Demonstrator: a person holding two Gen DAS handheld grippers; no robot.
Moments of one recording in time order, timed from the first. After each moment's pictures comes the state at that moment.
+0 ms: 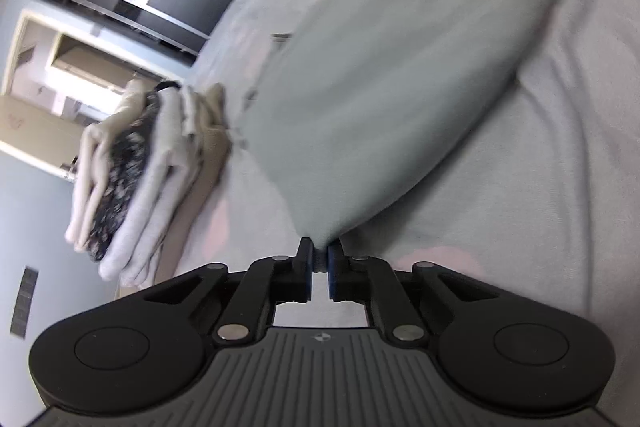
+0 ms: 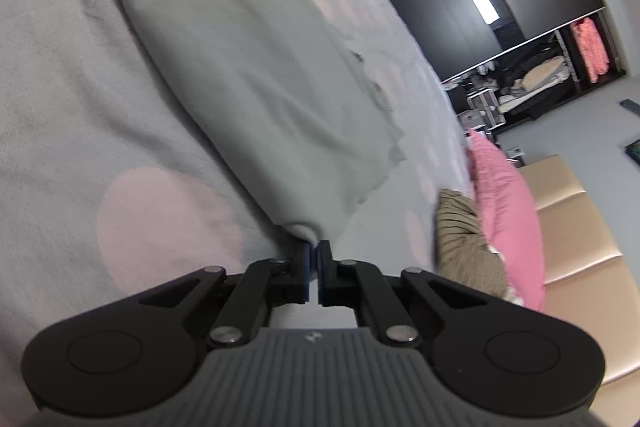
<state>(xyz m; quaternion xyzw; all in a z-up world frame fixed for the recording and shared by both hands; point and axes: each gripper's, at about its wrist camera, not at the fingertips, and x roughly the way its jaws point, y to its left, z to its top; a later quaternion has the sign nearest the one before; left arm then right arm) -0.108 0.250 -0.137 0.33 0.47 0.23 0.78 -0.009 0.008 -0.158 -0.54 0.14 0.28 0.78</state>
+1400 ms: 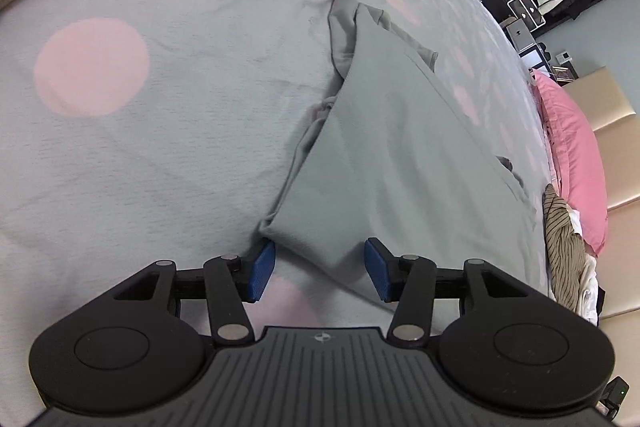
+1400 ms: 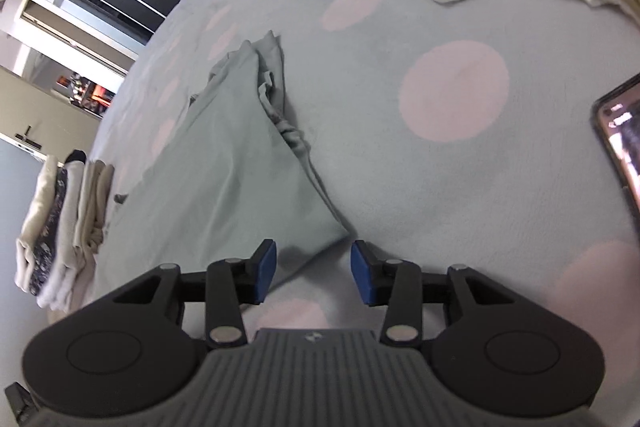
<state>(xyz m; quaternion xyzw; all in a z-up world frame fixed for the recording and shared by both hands) -0.153 0.378 -0.127 -0.47 0.36 0.22 0.78 0.092 -0.073 -0.138 0.24 0.52 0.23 0.79</state>
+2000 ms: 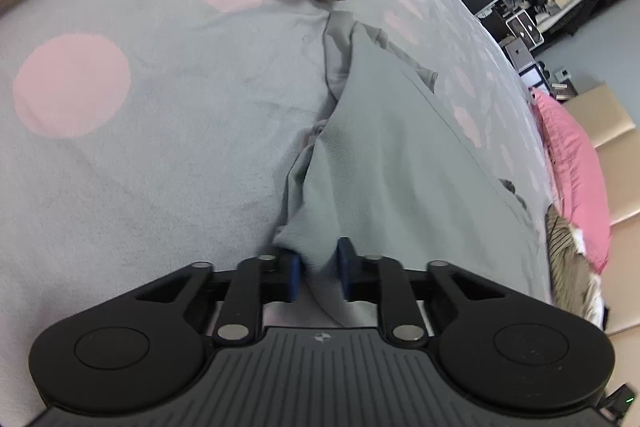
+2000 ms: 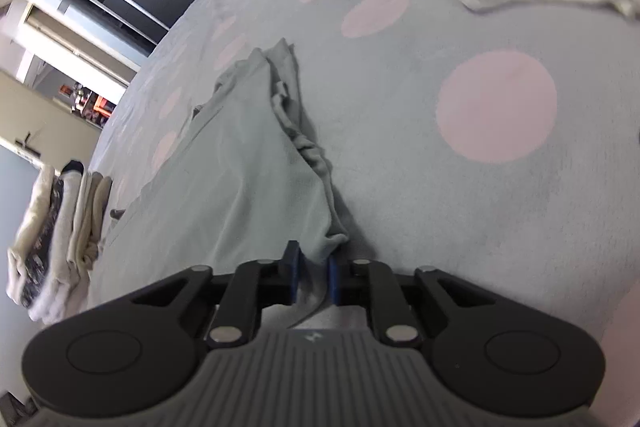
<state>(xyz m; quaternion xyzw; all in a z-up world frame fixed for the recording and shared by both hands) -0.142 0.374 -0.125 -0.44 0.34 0.25 0.79 0.100 -0.044 -0.138 0.20 0.48 0.23 0.82</state>
